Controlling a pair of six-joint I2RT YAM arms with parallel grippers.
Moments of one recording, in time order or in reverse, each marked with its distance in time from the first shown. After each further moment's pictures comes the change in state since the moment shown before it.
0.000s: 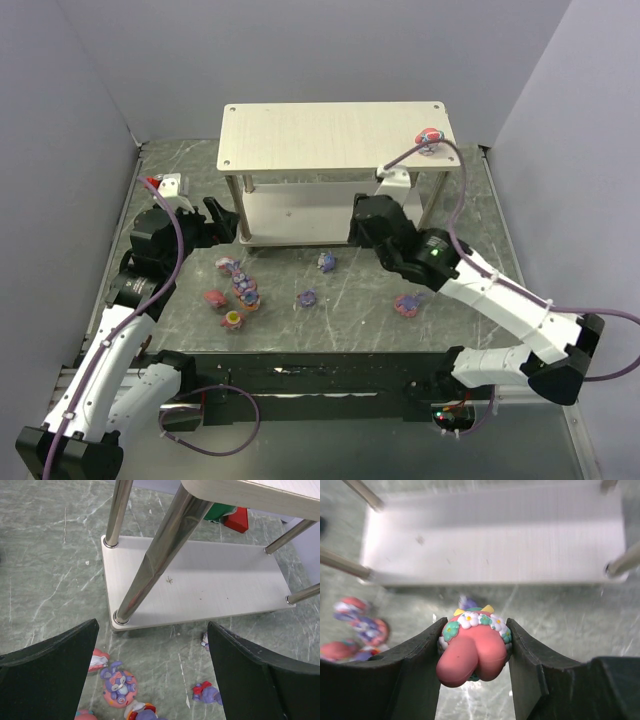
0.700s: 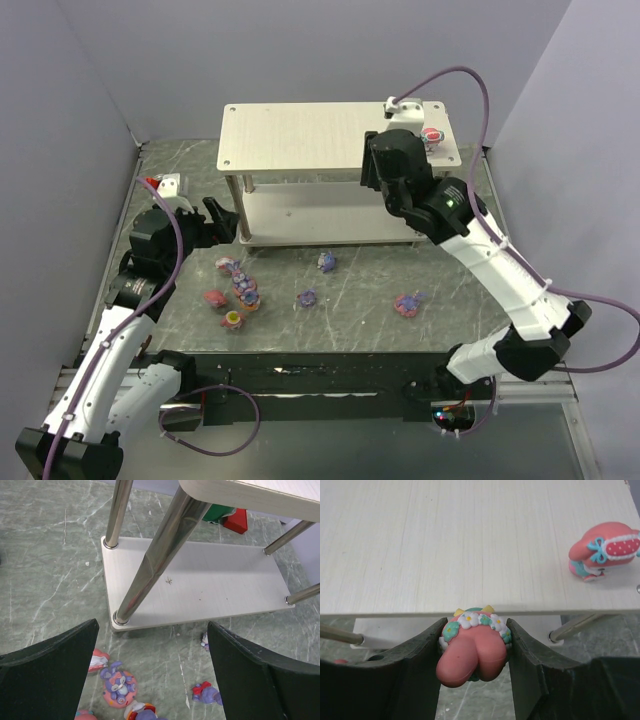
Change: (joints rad) left arm 0.000 -0.004 0.000 0.000 0.000 0.000; right arm -0.140 0.183 0.513 -0.096 0.053 -0.304
